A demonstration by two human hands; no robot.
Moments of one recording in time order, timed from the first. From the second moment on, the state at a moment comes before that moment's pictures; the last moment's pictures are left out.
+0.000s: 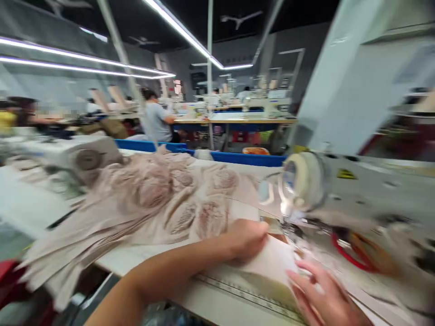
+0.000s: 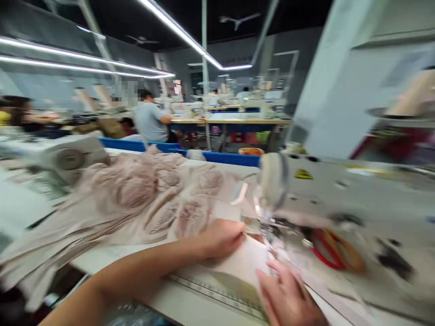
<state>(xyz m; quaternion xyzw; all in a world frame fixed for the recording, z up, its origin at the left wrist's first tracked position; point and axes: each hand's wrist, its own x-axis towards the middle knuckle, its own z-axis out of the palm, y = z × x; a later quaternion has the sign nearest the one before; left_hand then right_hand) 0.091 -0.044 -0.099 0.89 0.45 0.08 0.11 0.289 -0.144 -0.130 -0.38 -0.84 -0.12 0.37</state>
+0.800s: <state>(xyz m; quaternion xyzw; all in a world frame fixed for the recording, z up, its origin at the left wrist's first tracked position) 0.080 -0.070 -0.088 0.96 0.25 0.07 0.04 0.299 -0.163 -0.111 -0.42 -0.84 -0.09 0.32</state>
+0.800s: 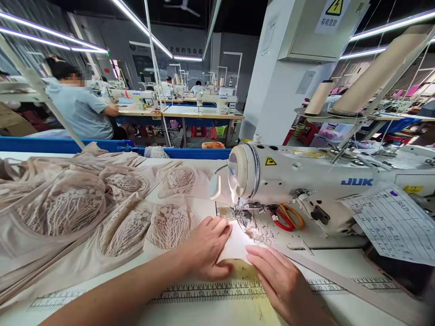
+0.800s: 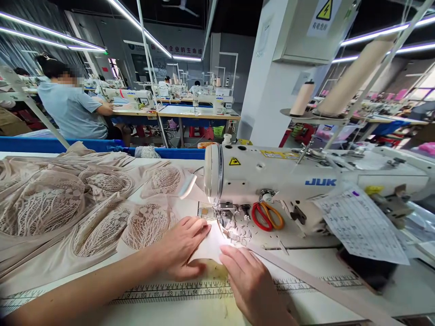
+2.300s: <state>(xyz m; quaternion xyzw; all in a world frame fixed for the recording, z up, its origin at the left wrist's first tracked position) 0.100 -0.080 -0.087 0.97 0.19 0.11 -0.04 0.275 -0.142 -0.111 -0.45 -0.83 -0.11 0.30</state>
